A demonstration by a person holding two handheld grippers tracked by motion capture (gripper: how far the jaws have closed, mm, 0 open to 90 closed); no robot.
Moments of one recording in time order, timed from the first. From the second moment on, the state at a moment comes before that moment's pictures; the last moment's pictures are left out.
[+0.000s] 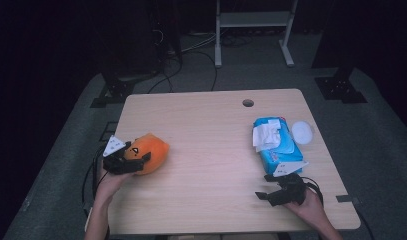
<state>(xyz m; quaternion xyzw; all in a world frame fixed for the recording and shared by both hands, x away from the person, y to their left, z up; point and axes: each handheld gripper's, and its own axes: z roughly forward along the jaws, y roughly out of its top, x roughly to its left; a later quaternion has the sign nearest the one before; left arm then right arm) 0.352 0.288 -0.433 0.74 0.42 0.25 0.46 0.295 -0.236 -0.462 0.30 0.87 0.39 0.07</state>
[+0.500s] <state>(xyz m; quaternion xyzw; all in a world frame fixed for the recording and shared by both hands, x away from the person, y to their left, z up) 0.351 0.285 -0.443 0.77 0.41 0.23 0.43 0.294 -0.235 -0.462 0.30 0.87 0.38 0.07</state>
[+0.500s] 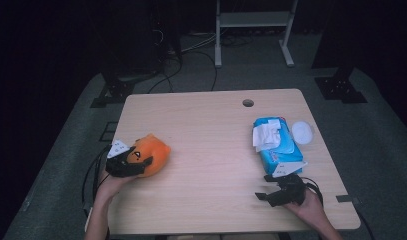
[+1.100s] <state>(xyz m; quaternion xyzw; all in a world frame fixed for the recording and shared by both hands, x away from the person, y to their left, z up) 0.348 0.294 -0.435 0.73 0.41 0.22 0.50 0.294 -0.236 -0.461 0.30 0.87 0.38 0.07</state>
